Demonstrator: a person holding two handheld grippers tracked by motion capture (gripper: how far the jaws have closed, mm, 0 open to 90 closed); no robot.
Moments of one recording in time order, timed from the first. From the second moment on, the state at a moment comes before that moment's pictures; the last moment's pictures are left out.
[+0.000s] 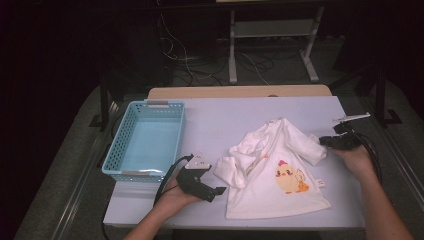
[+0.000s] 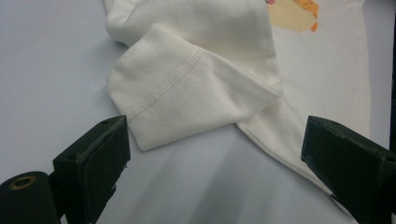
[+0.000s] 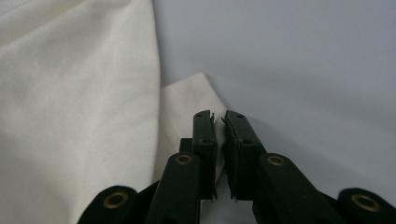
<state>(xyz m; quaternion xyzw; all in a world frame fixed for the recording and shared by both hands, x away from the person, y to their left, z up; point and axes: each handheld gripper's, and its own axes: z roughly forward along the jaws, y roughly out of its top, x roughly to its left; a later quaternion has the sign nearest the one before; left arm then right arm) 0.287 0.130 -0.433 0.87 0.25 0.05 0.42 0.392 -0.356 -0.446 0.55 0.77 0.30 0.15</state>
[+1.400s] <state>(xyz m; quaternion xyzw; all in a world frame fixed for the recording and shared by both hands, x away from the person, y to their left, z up) 0.294 0.118 -0.431 0.88 0.23 0.04 0.42 0.358 -0.402 -0.419 0.59 0.71 0.33 0.21</state>
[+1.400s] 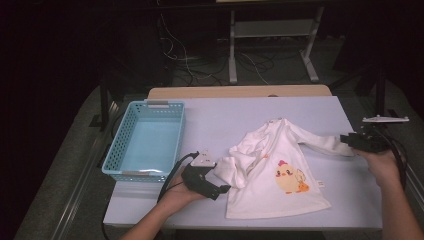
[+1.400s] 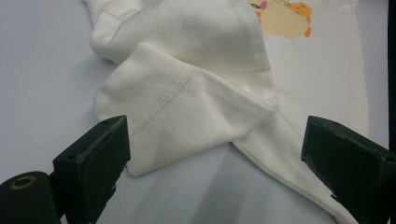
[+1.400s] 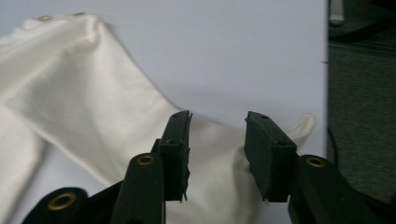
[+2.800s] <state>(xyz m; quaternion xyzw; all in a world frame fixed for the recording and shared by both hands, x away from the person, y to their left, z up) 0.293 0.122 -0.434 0.87 0.25 0.04 0.42 0.406 -0.419 -0.441 0.62 0.69 0.26 0.25</state>
